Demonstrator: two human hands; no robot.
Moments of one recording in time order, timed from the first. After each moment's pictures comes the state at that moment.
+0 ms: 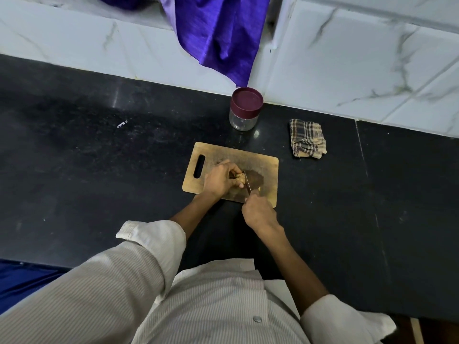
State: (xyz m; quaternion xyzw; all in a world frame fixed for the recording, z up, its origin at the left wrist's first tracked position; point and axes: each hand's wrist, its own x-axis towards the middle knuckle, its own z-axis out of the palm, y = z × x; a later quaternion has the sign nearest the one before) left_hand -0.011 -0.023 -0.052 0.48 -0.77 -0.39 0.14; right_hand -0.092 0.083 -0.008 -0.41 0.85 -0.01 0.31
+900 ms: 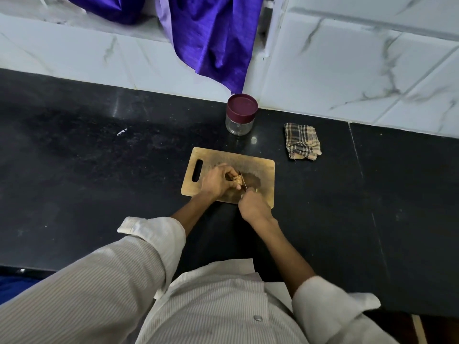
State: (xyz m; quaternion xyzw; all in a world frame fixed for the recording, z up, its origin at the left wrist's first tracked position) left_hand -0.011 -0.031 -0.052 0.48 -0.76 -0.41 0.13; right_hand -0.096 0.071 -0.005 -0.41 0.85 -0.05 0.32
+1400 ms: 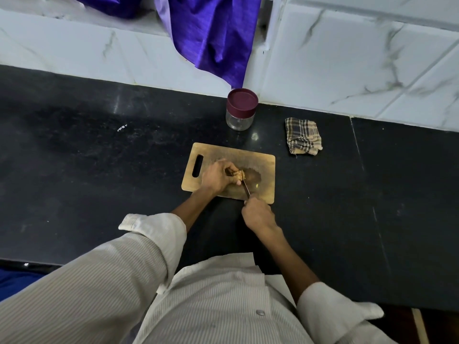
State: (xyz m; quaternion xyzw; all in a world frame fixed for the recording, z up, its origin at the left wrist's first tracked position) left_hand -0.009 -0.028 -0.051 0.49 -0.76 -0.41 0.14; right_hand -0.094 0.099 -0.019 -0.40 0.85 -0.05 0.34
